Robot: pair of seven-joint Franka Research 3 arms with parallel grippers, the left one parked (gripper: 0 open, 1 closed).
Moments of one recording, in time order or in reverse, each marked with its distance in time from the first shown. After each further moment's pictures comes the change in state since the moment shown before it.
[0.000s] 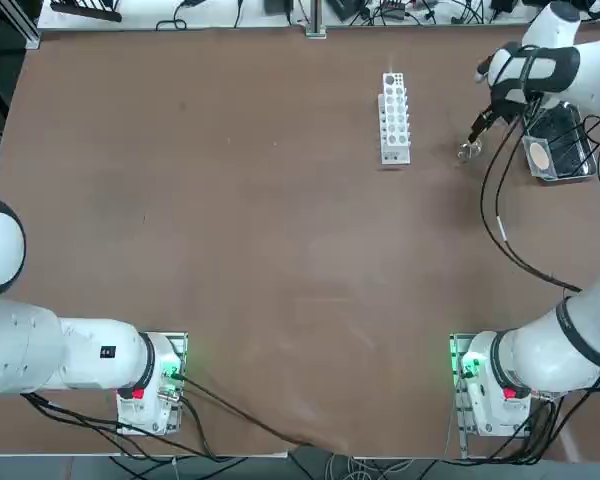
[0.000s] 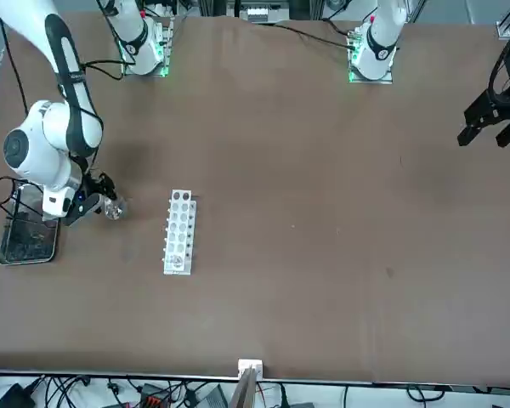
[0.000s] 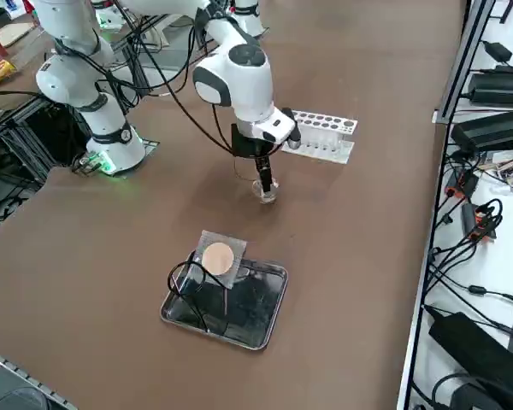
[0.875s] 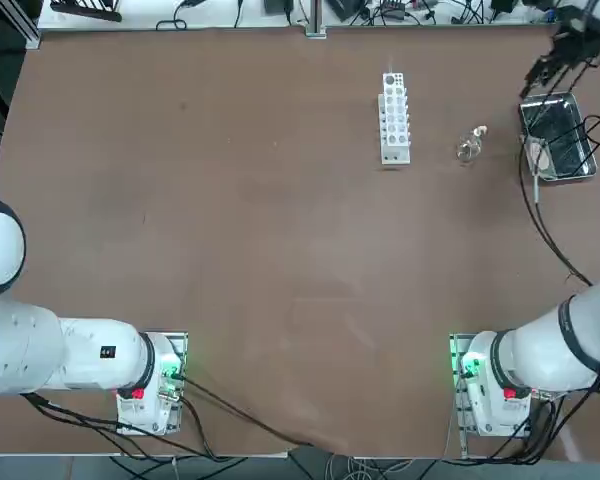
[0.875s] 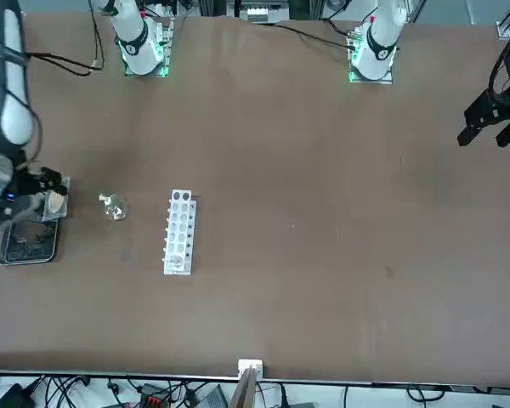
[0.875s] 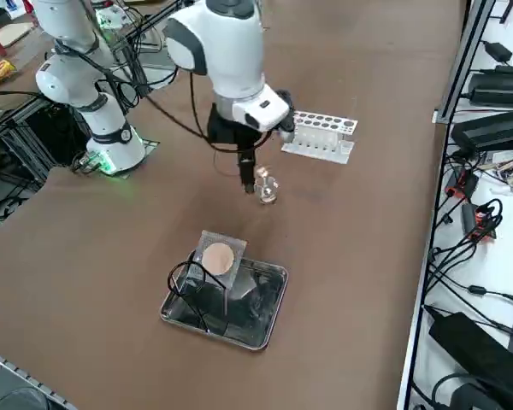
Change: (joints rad) arm -0.030 -0.019 -0.211 0.288 -0.053 -0.344 -0.009
